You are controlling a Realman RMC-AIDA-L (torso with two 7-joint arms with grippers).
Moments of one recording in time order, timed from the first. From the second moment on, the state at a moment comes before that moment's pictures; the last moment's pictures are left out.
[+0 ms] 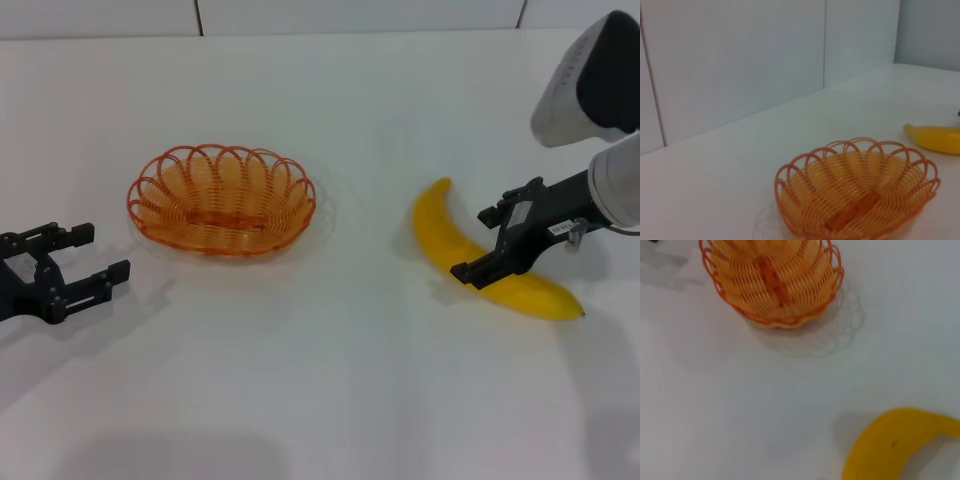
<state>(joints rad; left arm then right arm) -0.35 -2.03 0.70 0.62 1.91 1.38 -1.08 0.42 2.05 -1.33 -1.31 -2.43 -1.42 2.18</state>
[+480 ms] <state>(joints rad) -0.35 -2.03 0.71 0.62 1.91 1.38 -1.08 0.50 2.04 -1.34 -1.17 -2.46 -1.40 2.18</state>
